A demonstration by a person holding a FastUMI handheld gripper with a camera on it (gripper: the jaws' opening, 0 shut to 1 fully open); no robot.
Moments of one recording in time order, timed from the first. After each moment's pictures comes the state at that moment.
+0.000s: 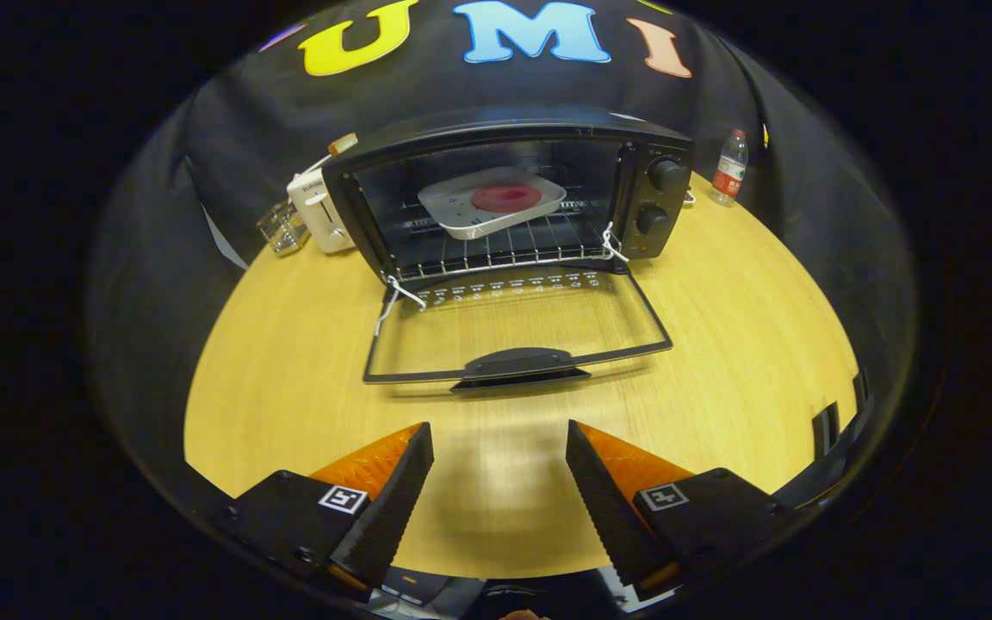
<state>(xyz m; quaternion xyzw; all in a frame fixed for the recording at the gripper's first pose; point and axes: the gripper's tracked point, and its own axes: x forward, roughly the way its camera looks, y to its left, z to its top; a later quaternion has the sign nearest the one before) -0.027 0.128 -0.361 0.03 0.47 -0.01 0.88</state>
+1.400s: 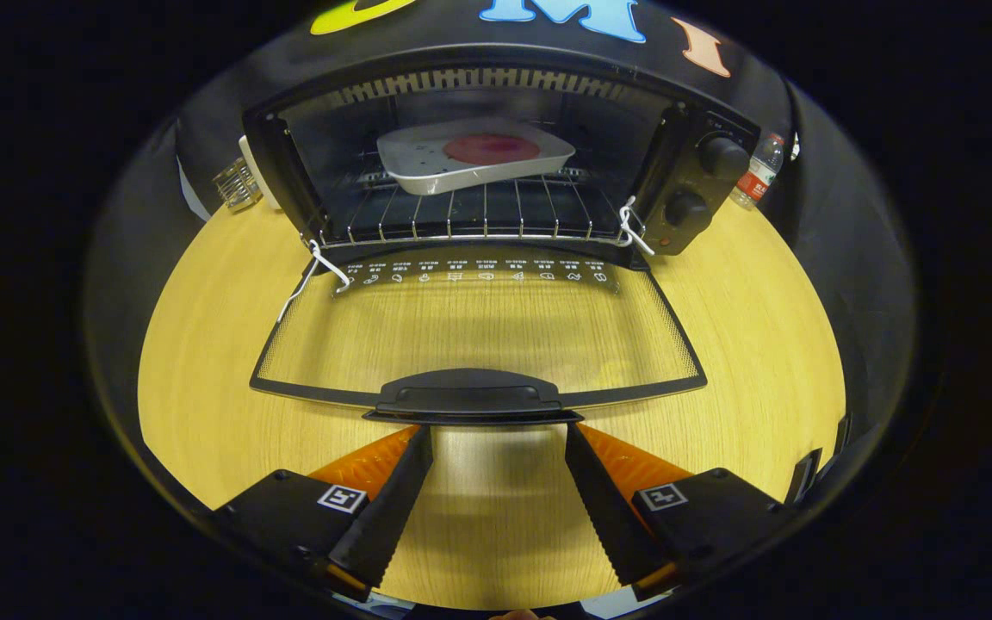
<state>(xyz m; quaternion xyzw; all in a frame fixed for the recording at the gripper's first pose) 0.010 0.113 -0.400 0.00 0.51 -0.02 0.86</state>
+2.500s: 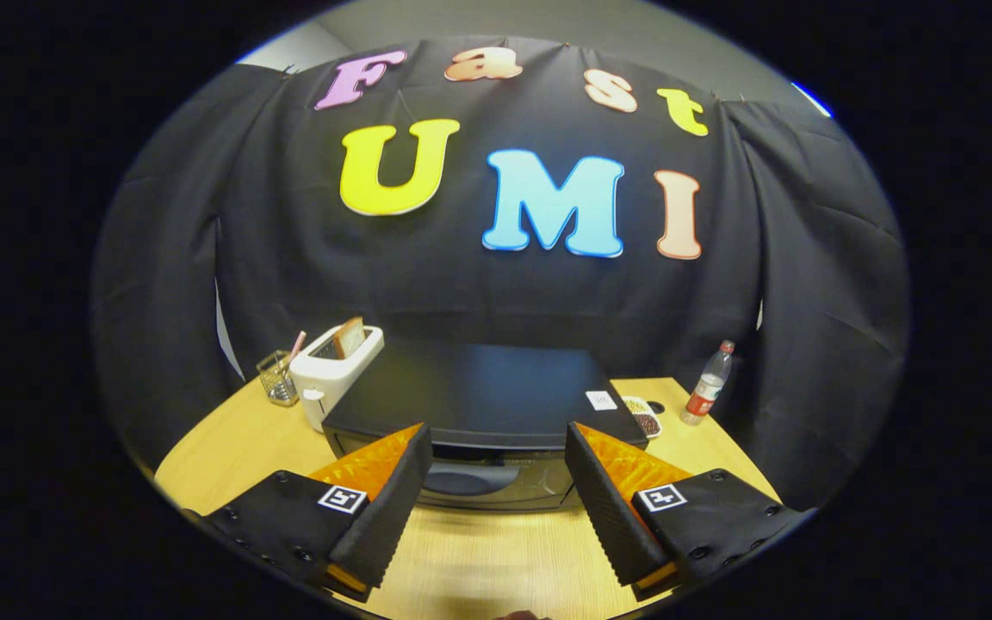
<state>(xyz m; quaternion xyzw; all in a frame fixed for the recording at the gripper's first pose) 0.068 0.092 -0.145 -0.02 0.14 -0.01 0.99</state>
